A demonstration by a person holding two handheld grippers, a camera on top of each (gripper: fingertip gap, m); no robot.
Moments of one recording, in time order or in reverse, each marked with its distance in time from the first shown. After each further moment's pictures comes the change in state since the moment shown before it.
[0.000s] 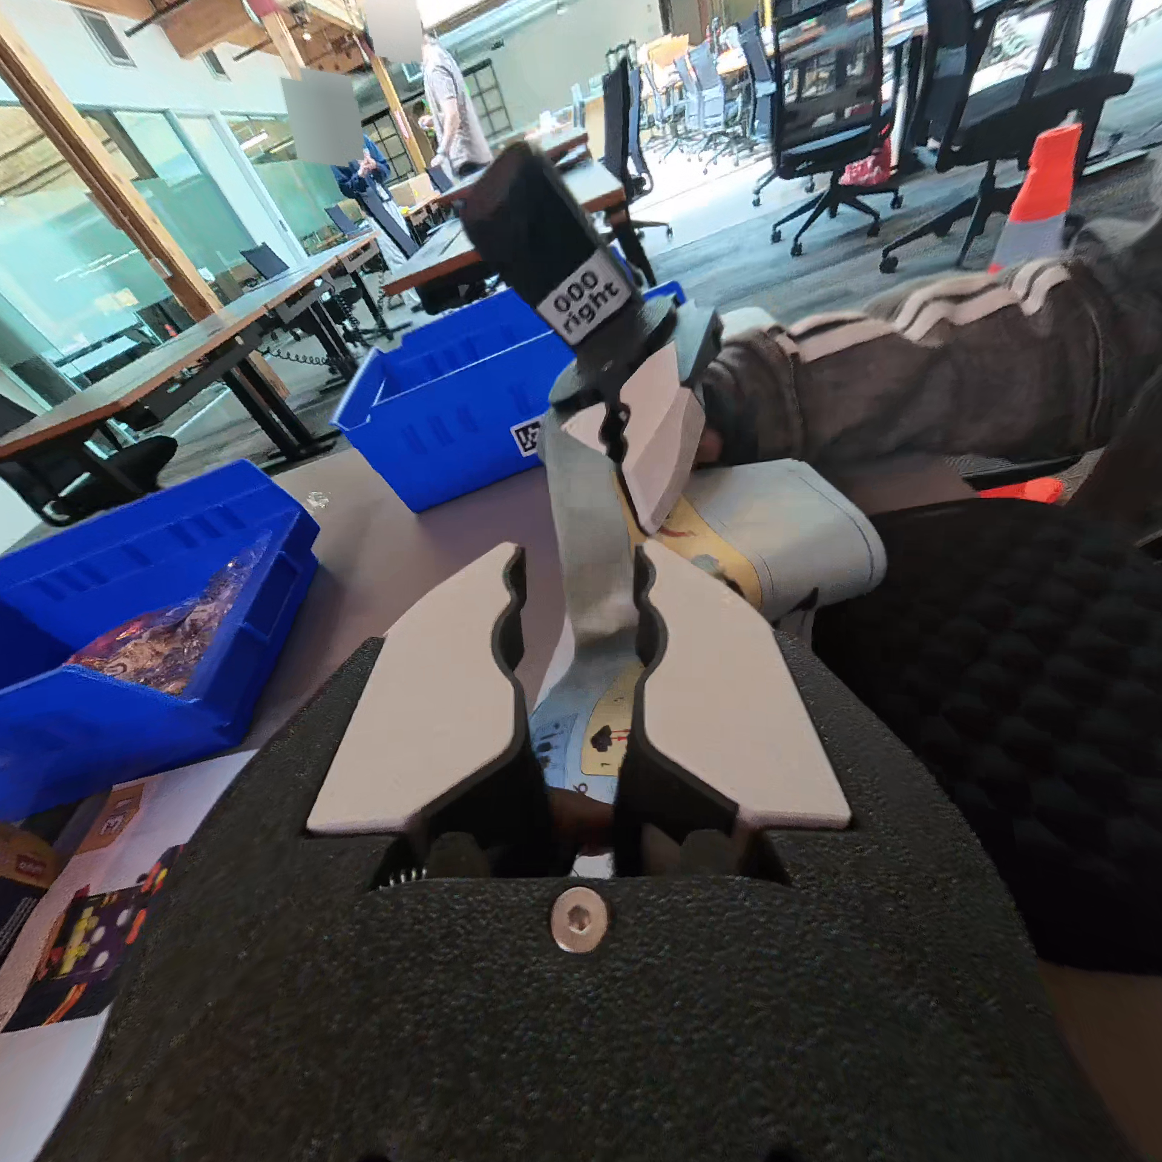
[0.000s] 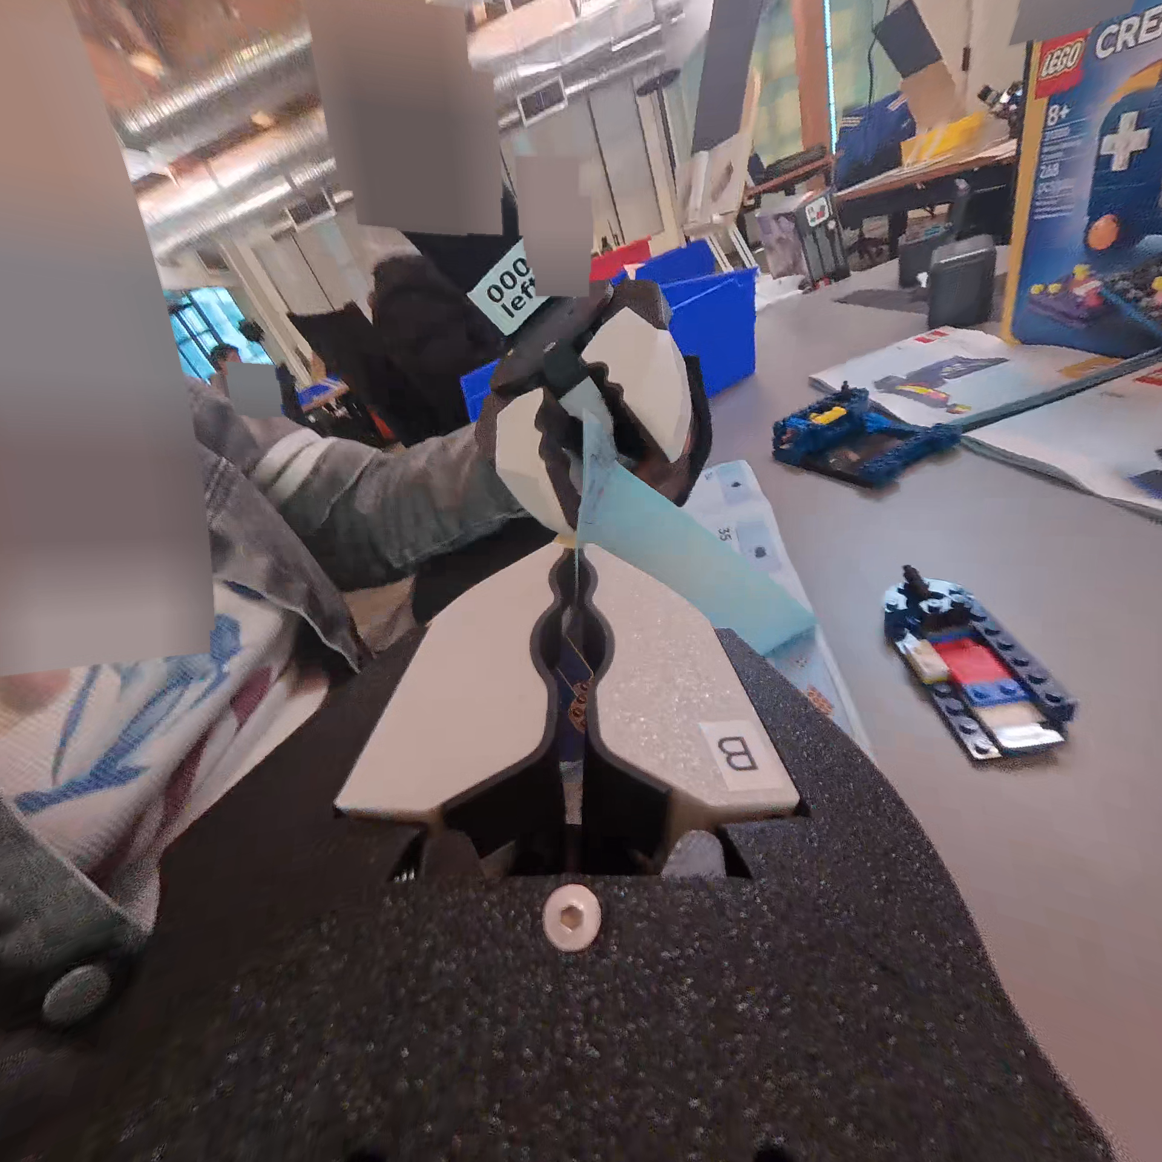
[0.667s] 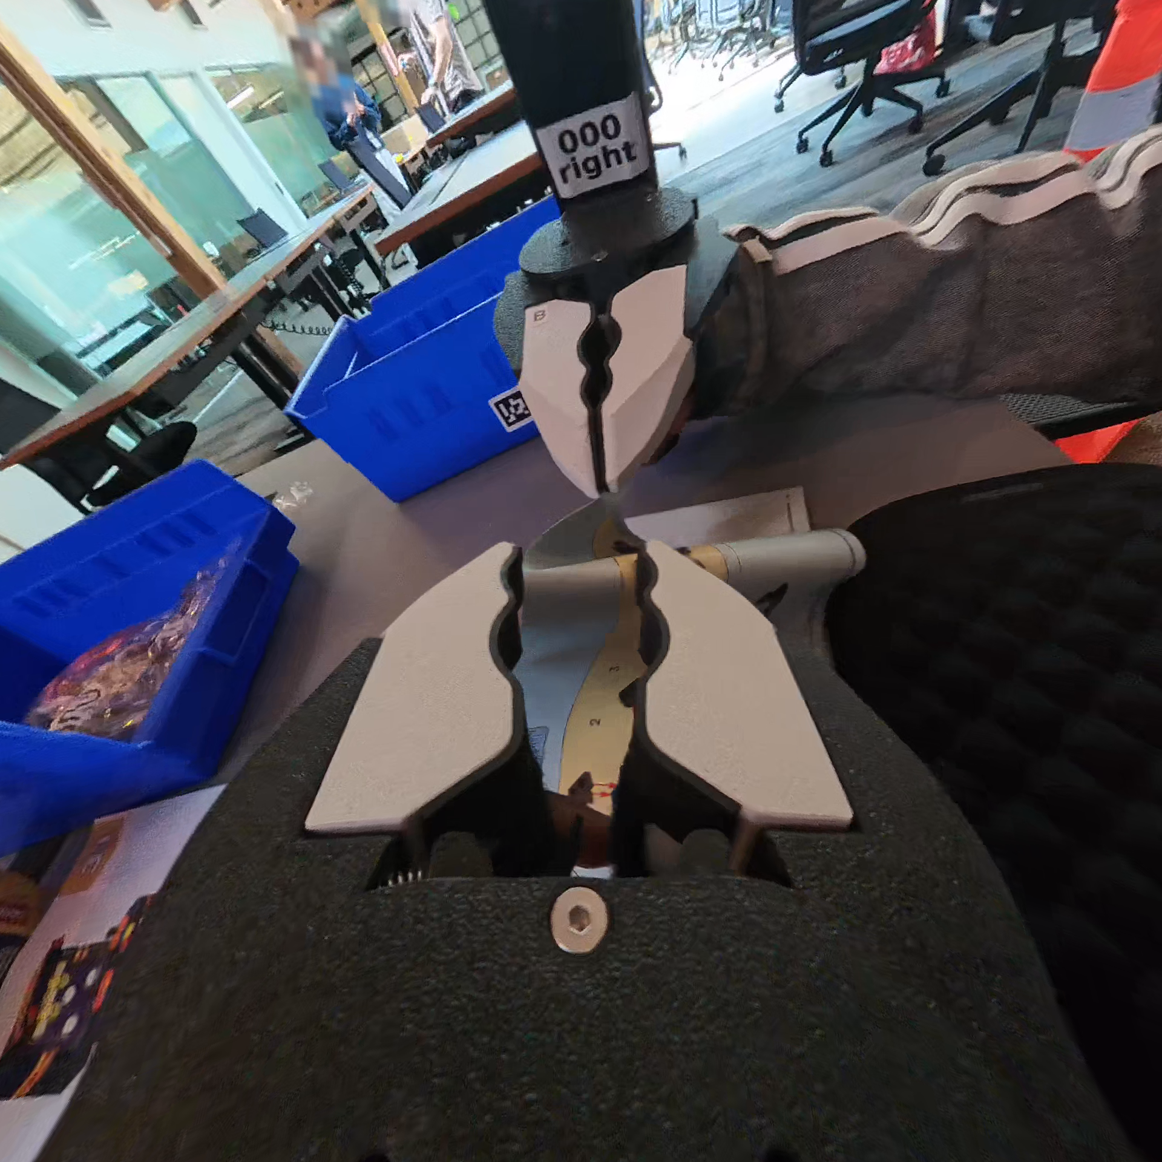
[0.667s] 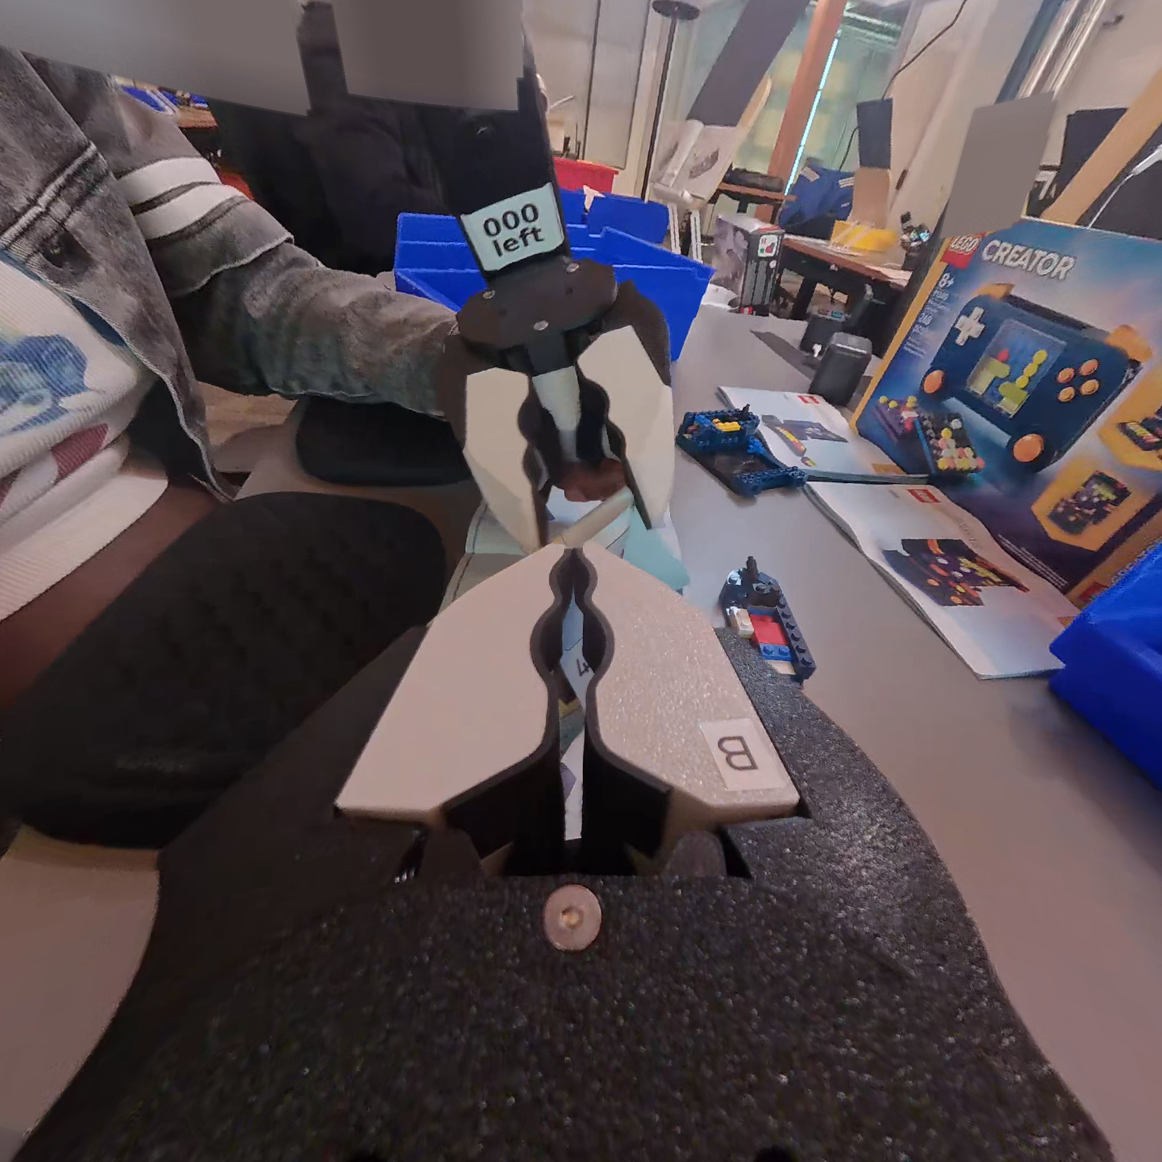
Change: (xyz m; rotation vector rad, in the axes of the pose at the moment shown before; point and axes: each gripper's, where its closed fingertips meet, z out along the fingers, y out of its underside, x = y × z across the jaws) left arm 0.014 0.016 0.043 -0.087 -0.024 0.079; right arm 0.003 0.007 -0.042 -0.132 0.107 -0.477
